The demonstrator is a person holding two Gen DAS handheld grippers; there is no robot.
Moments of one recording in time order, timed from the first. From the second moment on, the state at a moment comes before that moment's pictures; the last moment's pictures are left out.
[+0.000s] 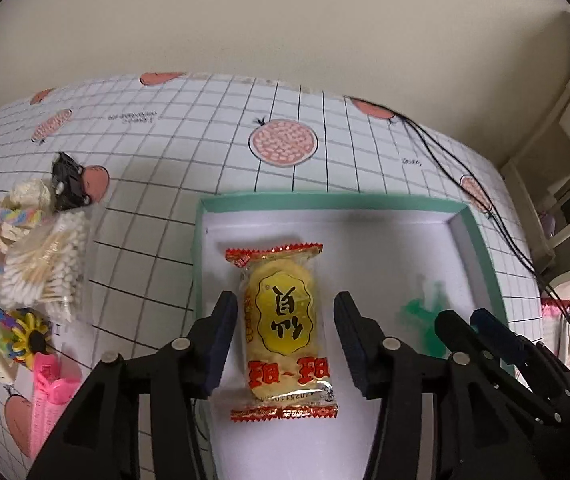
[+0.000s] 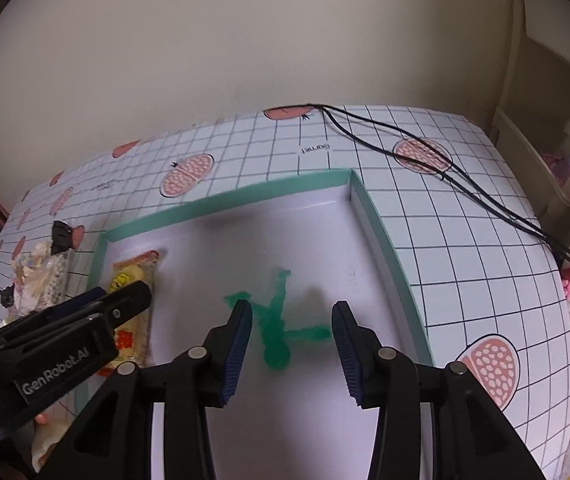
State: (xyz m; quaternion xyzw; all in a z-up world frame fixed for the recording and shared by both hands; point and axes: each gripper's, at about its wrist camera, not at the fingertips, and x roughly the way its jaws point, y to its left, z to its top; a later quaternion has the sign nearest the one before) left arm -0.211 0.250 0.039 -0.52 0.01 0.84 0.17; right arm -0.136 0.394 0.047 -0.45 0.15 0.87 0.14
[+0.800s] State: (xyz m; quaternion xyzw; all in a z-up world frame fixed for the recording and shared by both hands) left arm -0.171 0.154 0.081 -0.48 -0.04 0.87 0.12; right arm -0.109 0.374 0.070 -0.45 0.15 0.87 0.12
